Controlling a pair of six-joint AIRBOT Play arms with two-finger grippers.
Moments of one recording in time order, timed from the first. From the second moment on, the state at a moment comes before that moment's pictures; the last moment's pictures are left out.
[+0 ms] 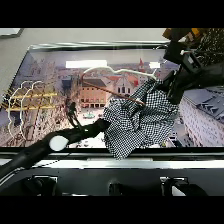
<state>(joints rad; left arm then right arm) -0.77 -1.07 0.68 0.83 -0.26 -2.07 0.02 -1.15 1.54 -1.07 1.41 0.40</state>
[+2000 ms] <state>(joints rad) -0.93 -1.37 0.81 0.71 -0.04 -2.13 0.02 -1.15 1.54 -1.11 1.40 0.45</state>
